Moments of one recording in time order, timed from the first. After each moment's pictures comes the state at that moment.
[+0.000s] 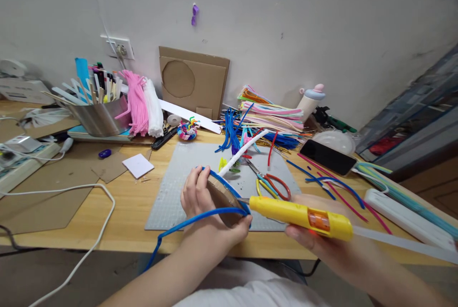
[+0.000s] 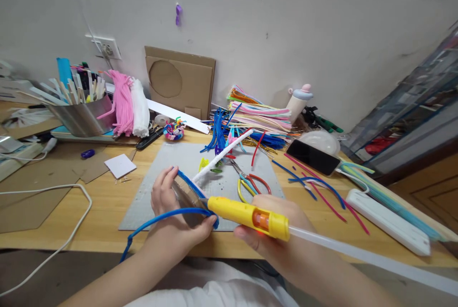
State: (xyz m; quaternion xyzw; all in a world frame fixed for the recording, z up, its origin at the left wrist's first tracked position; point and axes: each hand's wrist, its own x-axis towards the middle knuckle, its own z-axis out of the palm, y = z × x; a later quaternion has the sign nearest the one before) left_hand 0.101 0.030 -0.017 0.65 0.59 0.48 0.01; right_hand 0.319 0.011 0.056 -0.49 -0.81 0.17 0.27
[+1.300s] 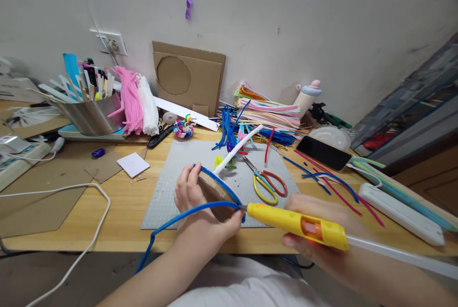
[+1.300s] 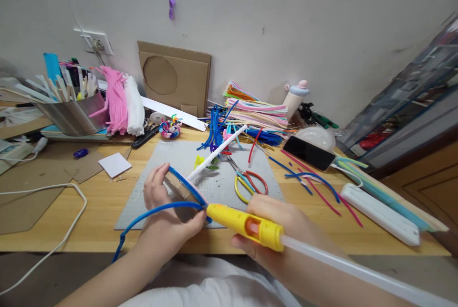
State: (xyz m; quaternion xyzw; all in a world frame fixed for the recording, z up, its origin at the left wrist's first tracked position) left_hand 0.096 0.032 -0.019 0.65 0.59 0.49 0.01; right_hand 0.319 0.002 0.065 -0.51 -0.80 0.26 0.21
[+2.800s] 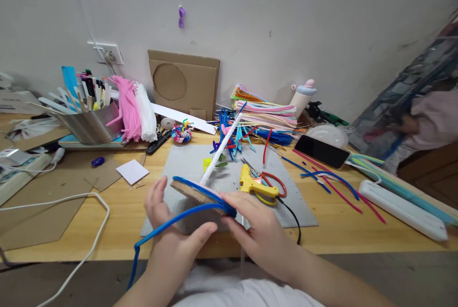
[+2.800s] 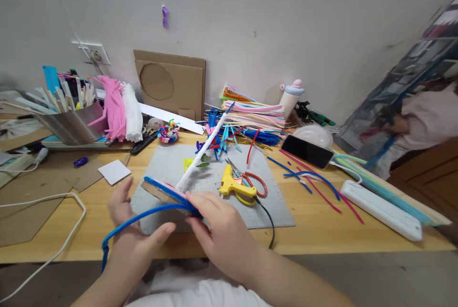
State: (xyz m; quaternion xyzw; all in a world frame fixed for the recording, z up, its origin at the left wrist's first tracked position) left_hand 0.046 0.015 -0.025 0.63 0.58 0.52 0.07; right_hand 0.244 0.026 0.001 -0.35 -0.81 0.21 0.41
